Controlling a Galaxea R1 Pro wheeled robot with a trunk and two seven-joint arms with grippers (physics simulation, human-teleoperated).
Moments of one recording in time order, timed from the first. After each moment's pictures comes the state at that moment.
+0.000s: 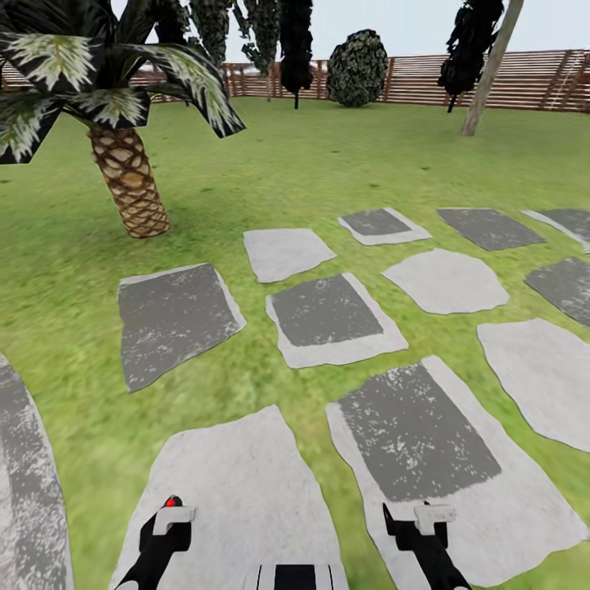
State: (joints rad) left arm -0.38 0.06 0.02 -0.33 0.00 -0.44 -0.01; right arm -0.24 -0.05 0.00 -0.64 0.00 -0.34 0.02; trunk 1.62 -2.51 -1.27
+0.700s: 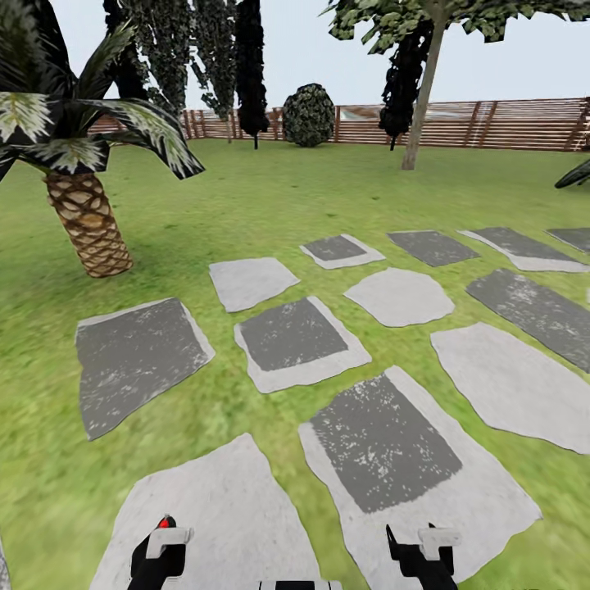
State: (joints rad) left arm -0.33 0.06 0.02 -0.33 0.00 -0.44 0.00; right arm -0.21 -0.05 0.00 -0.56 0.00 -0.41 0.01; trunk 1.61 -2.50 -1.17
